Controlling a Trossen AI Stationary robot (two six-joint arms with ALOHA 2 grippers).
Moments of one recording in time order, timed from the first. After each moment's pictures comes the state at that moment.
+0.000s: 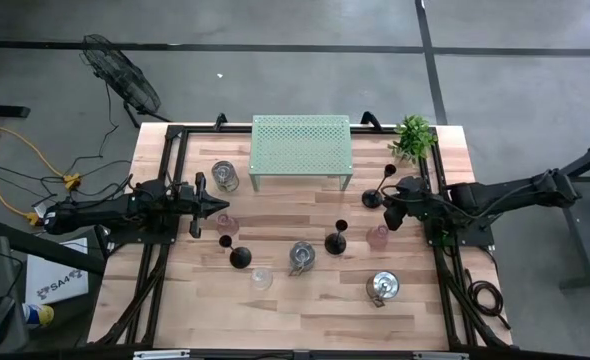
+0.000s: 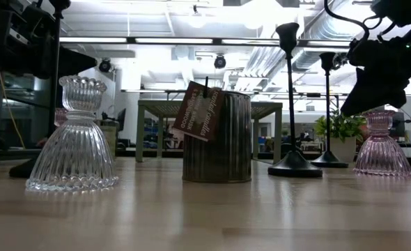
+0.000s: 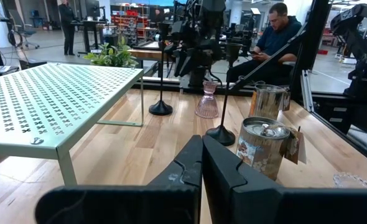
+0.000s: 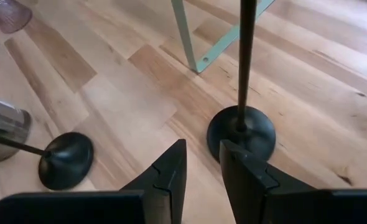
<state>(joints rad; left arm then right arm) 0.09 0.02 0.03 0.00 0.05 -0.05 0.11 0.61 0.39 -0.63 0.46 0.81</state>
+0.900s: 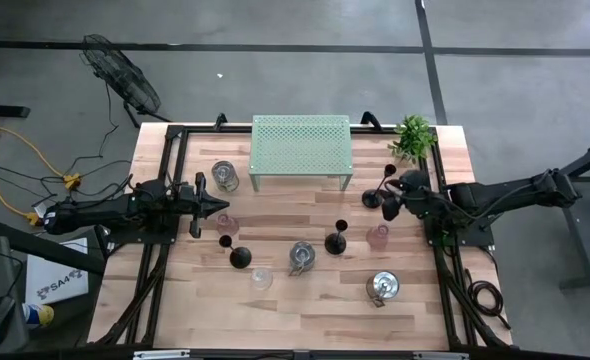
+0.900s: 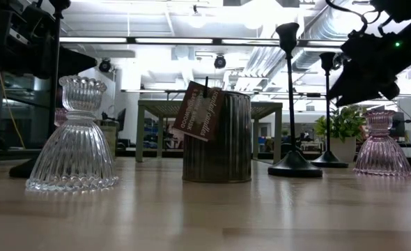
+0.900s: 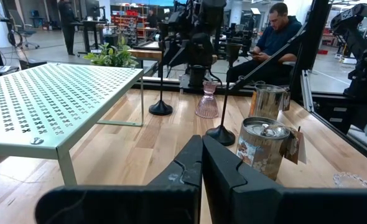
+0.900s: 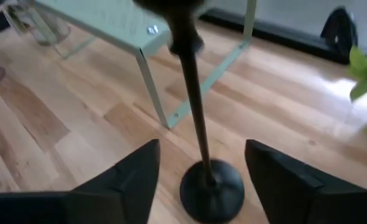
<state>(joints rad) 0.09 0.02 0.03 0.00 0.05 -0.05 0.11 0.61 0.39 -0.53 0.69 0.77</state>
